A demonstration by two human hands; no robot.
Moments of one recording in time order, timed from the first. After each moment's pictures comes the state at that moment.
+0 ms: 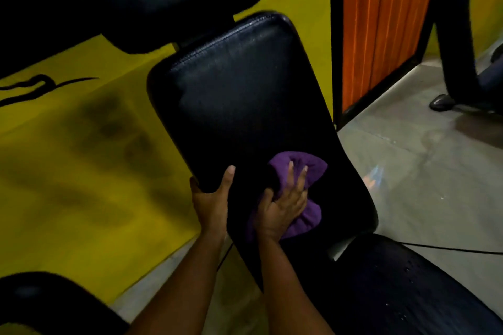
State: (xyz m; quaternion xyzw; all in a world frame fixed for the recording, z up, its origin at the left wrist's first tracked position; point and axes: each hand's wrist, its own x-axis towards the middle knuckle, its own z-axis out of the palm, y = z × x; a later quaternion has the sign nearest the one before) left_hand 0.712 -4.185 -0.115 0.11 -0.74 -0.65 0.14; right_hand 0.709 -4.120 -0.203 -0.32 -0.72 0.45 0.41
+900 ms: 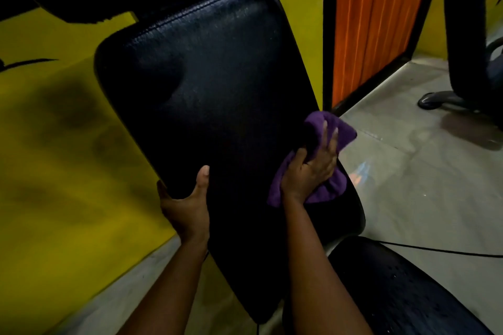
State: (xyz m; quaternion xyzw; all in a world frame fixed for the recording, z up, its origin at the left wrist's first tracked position) left_hand 0.698 -4.172 -0.135 0.09 -0.74 -0.58 0.32; right_hand 0.667 -4.018 -0.196 -0.33 -0.66 0.46 0.49
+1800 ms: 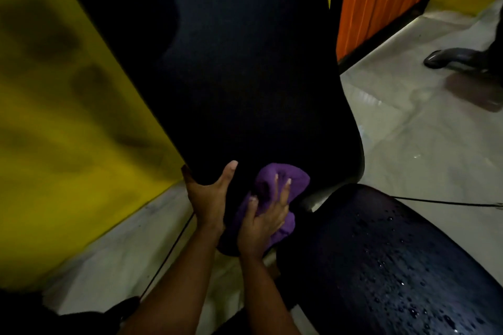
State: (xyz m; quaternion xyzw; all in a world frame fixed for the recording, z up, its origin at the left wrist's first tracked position) left_hand 0.753 -4.180 -0.221 0.09 -0.76 -0.62 0.16; right_hand 0.790 -4.162 -0.310 -0.34 -0.70 0.54 0.31
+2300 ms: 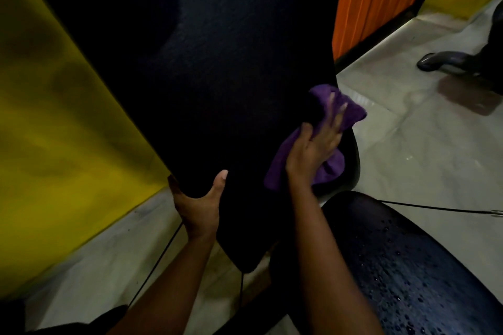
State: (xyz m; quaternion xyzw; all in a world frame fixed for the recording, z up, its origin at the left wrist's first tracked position) left_hand 0.742 -4.182 -0.240 0.07 -0.78 -0.58 0.21; right_hand 0.710 -4.027 -0.236 -0.34 -0.68 0.50 0.42
